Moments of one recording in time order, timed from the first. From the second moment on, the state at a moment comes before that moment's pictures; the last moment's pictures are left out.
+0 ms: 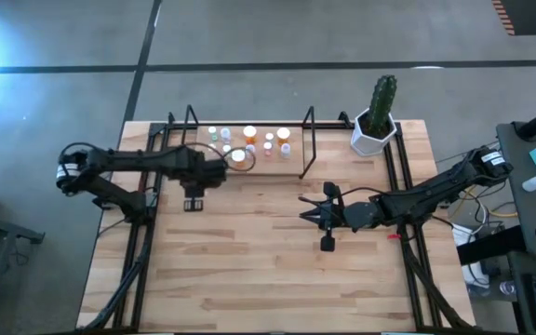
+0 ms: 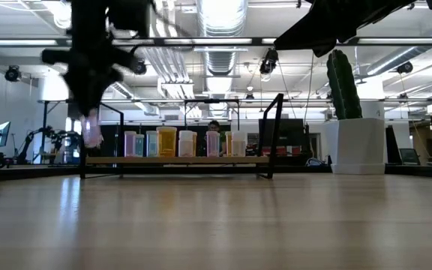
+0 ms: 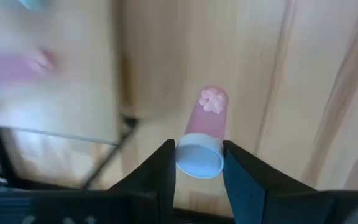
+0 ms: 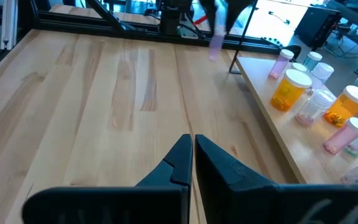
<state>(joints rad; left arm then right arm) 0.17 1.35 1.04 -1.23 -0.20 0.12 0.33 1.27 0.70 0.15 0.42 0.03</state>
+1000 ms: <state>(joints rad) 0.48 1.96 1.94 -1.45 -0.48 0.51 0.33 1.27 0.70 0.14 0.41 0.01</state>
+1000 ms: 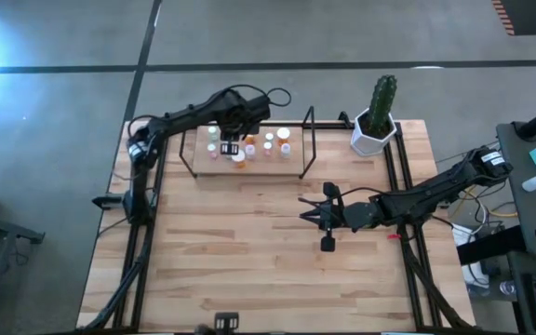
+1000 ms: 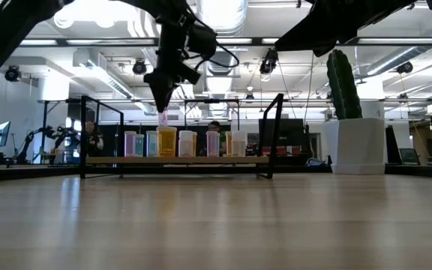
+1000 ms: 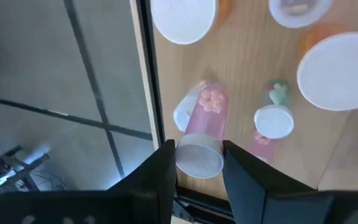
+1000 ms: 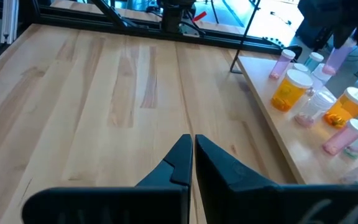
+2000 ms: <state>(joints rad) 0.51 1.99 1.83 -1.28 -0.38 0.58 0.33 1.27 0.70 0.14 0.41 -0.01</state>
